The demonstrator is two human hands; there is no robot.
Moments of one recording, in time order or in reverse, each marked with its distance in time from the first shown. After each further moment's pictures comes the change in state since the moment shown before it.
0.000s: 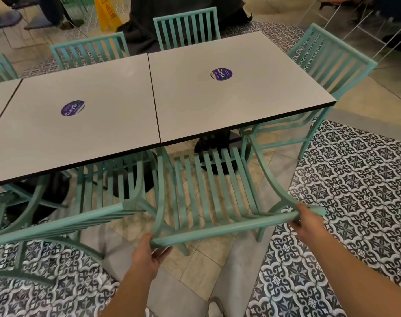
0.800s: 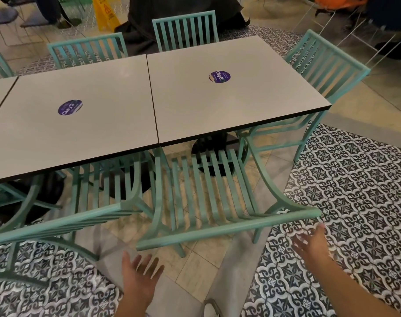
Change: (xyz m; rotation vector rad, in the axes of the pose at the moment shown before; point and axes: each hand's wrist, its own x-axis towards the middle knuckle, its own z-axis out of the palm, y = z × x) left_hand 0.000 -0.025 -0.041 -0.222 0.029 -0.028; right_hand -0.012 0.033 -0.046 -0.076 0.049 -0.042
